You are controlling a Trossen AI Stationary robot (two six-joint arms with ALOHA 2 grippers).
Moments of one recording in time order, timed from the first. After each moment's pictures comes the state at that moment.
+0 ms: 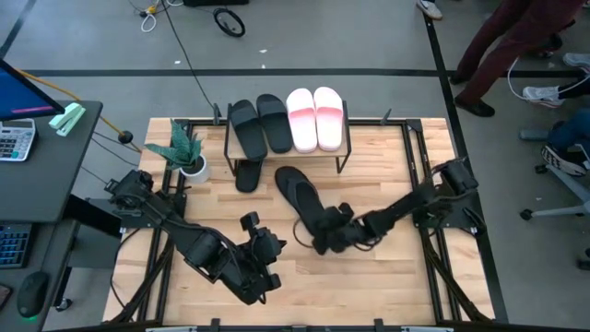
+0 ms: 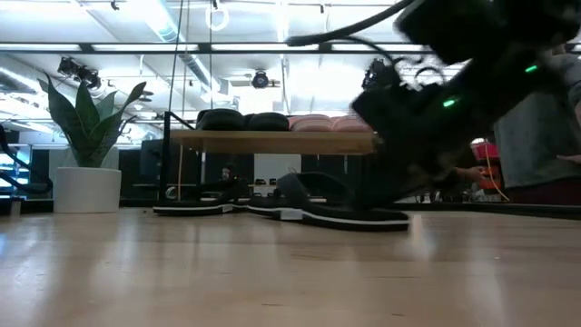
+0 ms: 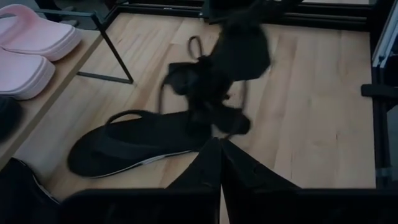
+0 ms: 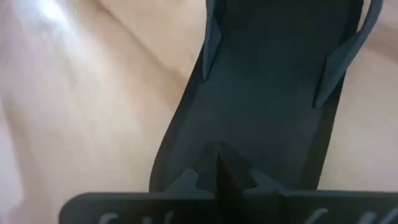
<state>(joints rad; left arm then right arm) -0.64 1.79 1.79 -0.99 -0.80 -0.70 0.35 1.83 0.78 0.14 0.59 0.95</state>
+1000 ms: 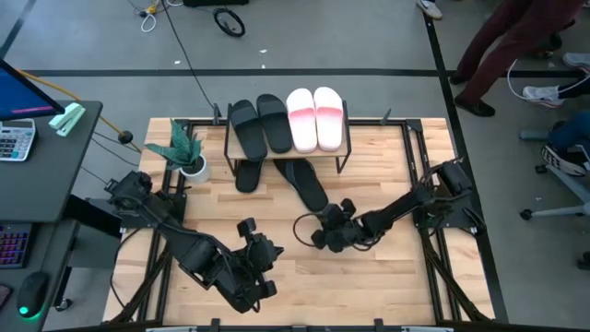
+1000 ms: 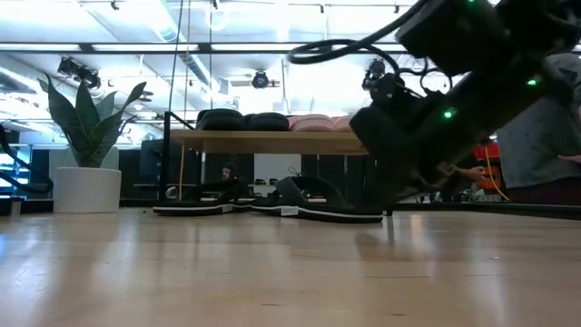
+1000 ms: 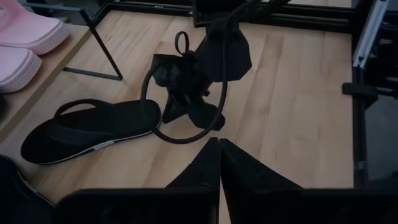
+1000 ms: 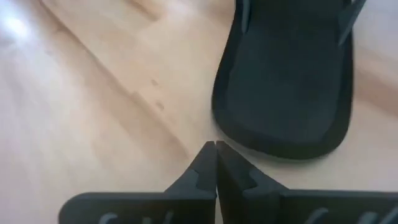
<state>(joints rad) -0.67 1.79 1.79 -0.99 -0.80 -0.75 0.36 1.84 0.78 0.14 0.73 0.94</state>
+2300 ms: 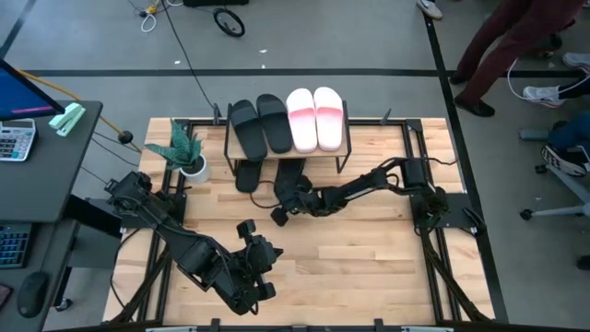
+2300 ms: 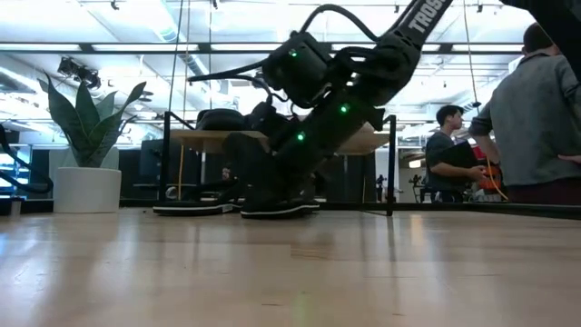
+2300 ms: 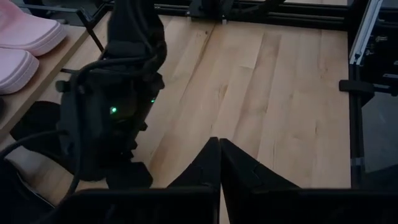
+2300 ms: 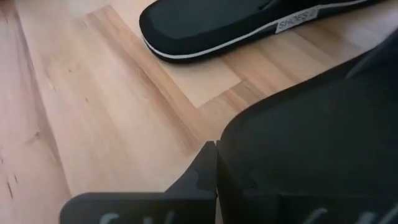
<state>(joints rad) -0.69 1.79 1.79 -0.99 -0.80 -0.74 0.02 2.17 1.23 0.23 0.41 0.50</state>
